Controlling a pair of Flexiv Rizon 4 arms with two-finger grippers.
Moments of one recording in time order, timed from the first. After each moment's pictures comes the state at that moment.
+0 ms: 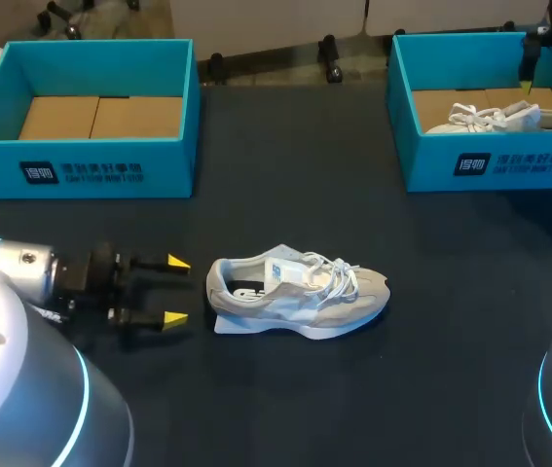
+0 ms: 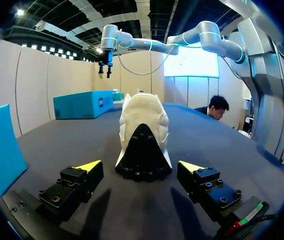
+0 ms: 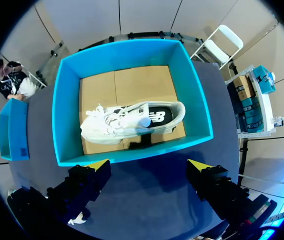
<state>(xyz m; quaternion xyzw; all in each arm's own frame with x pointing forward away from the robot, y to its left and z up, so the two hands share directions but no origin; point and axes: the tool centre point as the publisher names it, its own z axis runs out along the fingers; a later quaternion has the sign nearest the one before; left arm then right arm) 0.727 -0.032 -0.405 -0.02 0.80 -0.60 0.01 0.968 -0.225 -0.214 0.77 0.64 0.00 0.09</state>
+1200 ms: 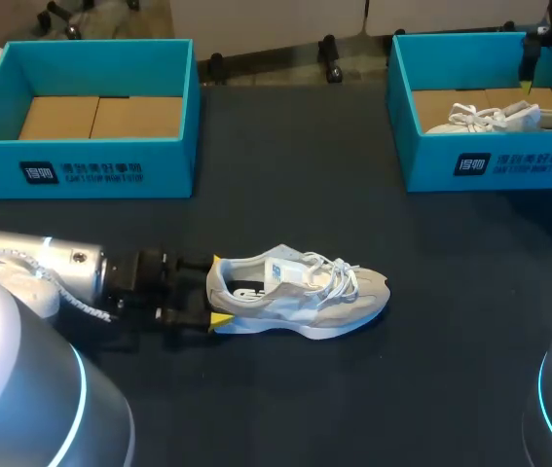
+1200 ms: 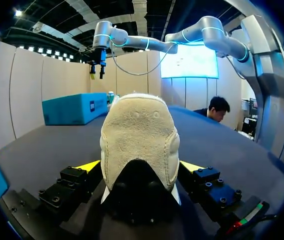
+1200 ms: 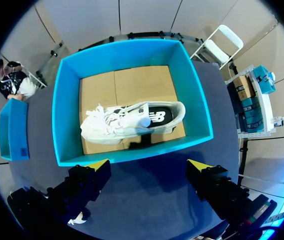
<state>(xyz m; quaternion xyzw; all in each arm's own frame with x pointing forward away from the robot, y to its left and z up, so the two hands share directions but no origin) 0.723 -0.102 -0.406 0.00 0.80 -0.60 0.00 0.968 -0.225 -0.214 0.77 0.64 0.00 0.09</state>
